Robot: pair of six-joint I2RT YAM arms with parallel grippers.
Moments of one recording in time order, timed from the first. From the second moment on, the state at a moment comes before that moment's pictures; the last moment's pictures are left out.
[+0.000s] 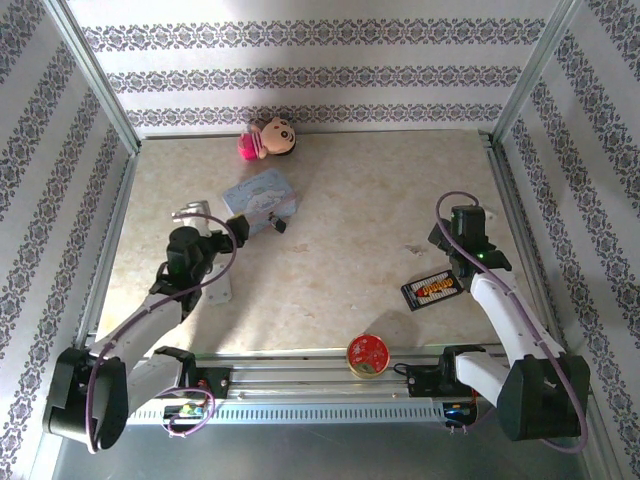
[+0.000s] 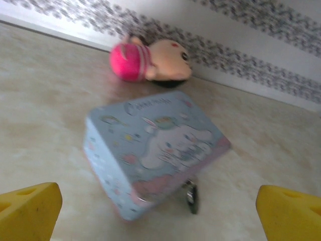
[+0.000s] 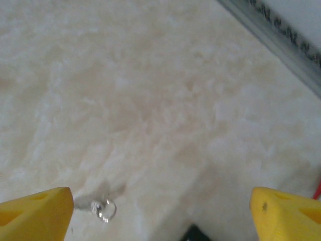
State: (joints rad) left arm -0.21 1.05 0.40 0.37 0.05 -0.41; right arm 0.04 1.06 0.69 -0.48 0.30 0.52
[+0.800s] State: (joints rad) left arm -0.30 1.24 0.45 0.43 0.07 -0.55; right arm 0.05 1.28 0.71 -0.52 0.06 0.71
